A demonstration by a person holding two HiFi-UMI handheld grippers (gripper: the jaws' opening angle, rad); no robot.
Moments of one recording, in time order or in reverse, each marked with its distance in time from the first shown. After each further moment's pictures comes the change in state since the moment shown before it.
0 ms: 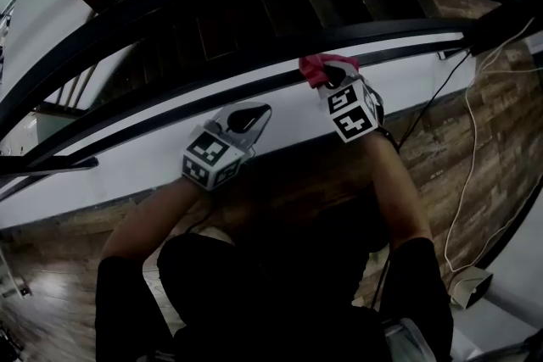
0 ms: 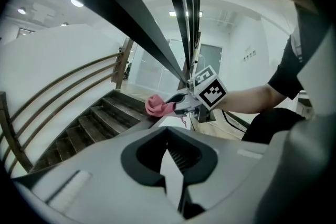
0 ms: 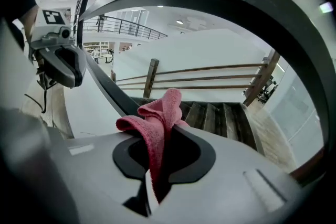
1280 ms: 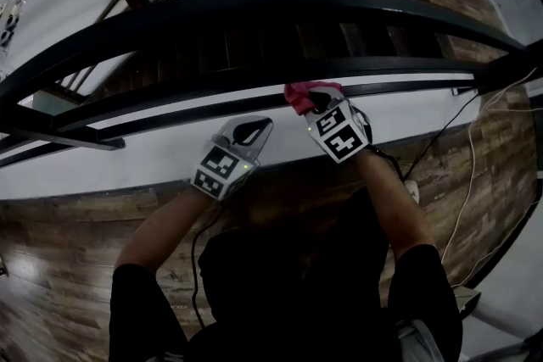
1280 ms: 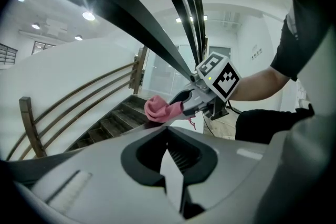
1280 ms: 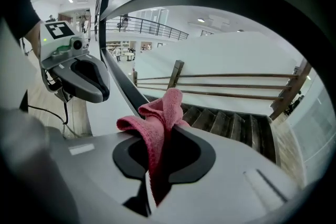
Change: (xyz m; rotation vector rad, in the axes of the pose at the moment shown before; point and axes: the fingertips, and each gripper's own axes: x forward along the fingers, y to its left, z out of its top) left arm -0.100 0.044 -0.035 0.006 -0.052 0.159; right arm 0.025 0.137 0.082 -0.117 0.020 0.205
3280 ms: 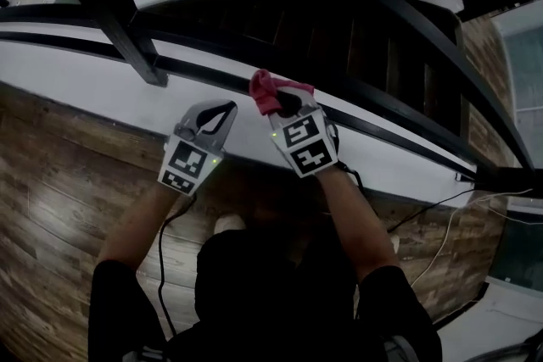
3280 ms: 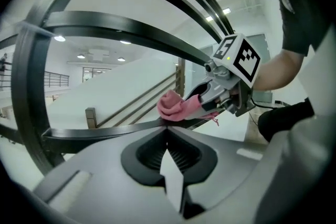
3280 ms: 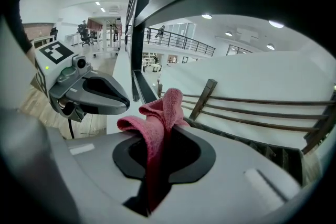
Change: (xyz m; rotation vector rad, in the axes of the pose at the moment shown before) left arm -0.185 0.102 -0.041 0.013 -0.061 0.525; right arm 0.057 0.169 0.158 -0.181 -0.149 0.234
